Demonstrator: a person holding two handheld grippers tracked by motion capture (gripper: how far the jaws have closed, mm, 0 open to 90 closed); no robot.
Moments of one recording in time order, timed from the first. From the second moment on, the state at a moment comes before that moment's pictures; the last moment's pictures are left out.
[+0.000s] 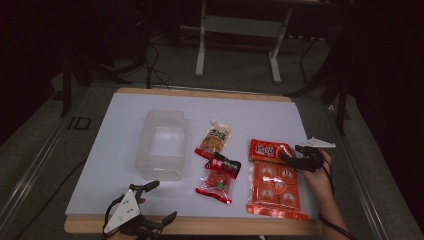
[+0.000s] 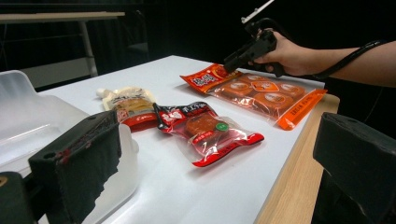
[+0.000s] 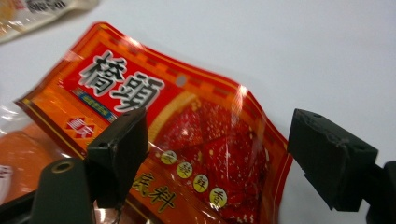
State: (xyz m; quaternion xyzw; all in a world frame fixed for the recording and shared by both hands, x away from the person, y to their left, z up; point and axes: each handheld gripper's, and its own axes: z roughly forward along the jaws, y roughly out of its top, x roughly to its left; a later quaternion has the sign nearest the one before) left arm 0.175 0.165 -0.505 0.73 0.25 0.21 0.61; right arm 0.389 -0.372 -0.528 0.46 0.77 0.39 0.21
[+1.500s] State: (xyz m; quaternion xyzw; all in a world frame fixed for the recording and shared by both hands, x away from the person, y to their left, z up) left arm 0.175 0.162 -0.505 0.73 0.24 0.21 0.60; right arm 0.381 -0.350 -0.509 0.47 0.78 0.34 0.21
